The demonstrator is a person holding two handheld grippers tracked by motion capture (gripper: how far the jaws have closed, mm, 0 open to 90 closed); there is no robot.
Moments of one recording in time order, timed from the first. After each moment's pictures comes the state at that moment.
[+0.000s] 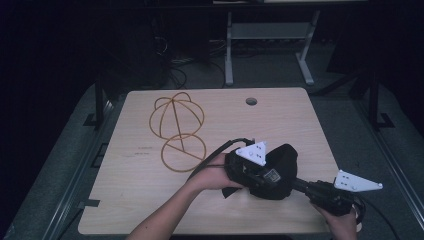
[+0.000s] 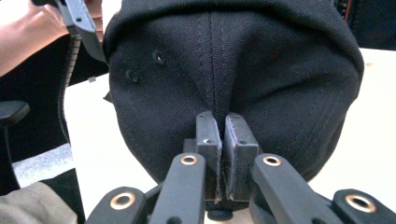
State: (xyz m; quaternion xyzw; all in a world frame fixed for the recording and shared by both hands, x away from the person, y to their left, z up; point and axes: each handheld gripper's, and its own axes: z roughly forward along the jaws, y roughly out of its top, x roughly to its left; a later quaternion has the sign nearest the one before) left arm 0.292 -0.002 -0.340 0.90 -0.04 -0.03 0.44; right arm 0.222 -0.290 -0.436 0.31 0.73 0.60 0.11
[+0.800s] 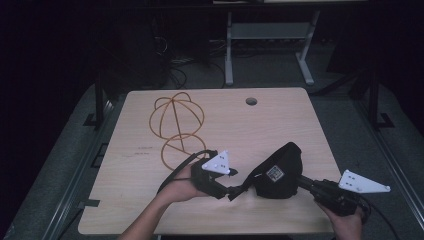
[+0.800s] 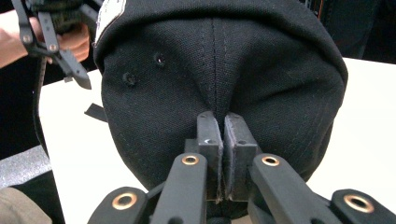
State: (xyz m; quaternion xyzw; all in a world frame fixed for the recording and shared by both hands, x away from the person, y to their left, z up) left arm 0.279 0.077 -0.377 0.91 0.04 0.04 0.41; right arm 0.216 -0.296 -0.427 0.32 0.72 0.59 0.15
